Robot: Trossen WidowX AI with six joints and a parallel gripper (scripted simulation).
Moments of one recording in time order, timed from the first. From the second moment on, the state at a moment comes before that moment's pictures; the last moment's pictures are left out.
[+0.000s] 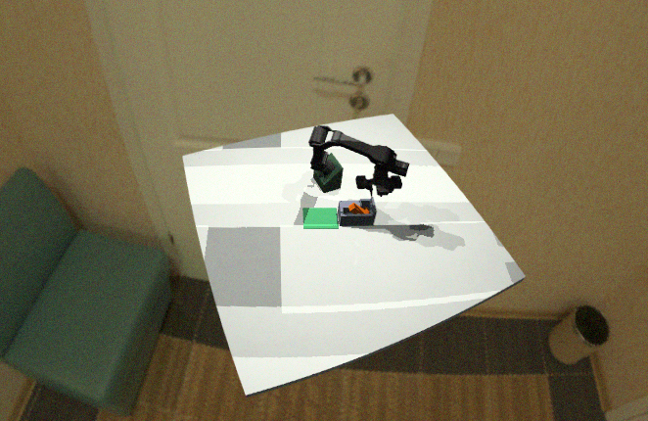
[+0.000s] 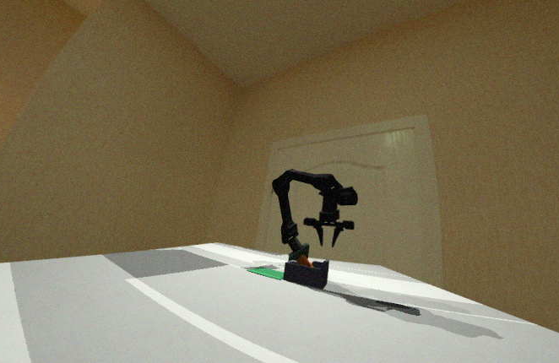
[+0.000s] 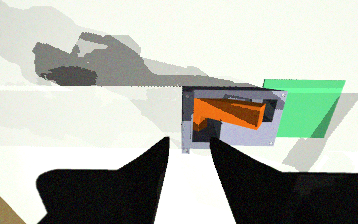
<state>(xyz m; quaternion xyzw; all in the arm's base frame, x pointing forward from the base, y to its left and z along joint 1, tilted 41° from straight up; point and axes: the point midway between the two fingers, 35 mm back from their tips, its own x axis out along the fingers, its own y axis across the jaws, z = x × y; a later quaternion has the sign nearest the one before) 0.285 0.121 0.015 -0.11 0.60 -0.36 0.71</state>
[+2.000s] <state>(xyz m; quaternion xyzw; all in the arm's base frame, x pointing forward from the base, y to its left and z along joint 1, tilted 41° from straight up) 0.268 0.036 0.032 -0.57 0.68 0.16 0.43</state>
